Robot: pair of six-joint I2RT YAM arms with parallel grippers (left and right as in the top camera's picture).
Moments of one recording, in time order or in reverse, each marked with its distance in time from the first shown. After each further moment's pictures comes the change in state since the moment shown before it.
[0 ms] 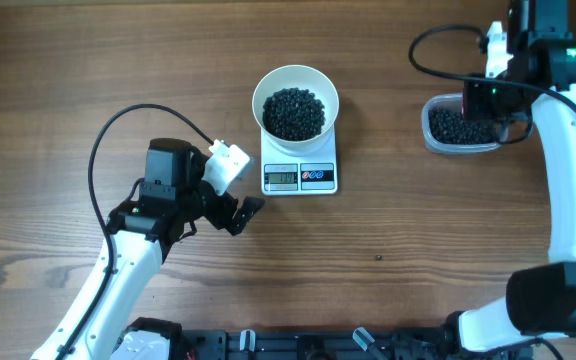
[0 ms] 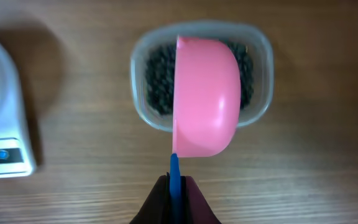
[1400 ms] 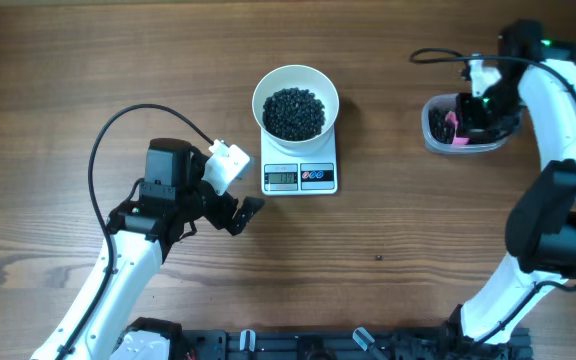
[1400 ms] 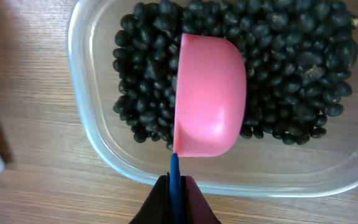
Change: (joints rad) left arm 0.000 0.000 0.000 0.000 0.000 0.000; right arm -0.137 0.299 -0.040 0.063 -0.211 -0.151
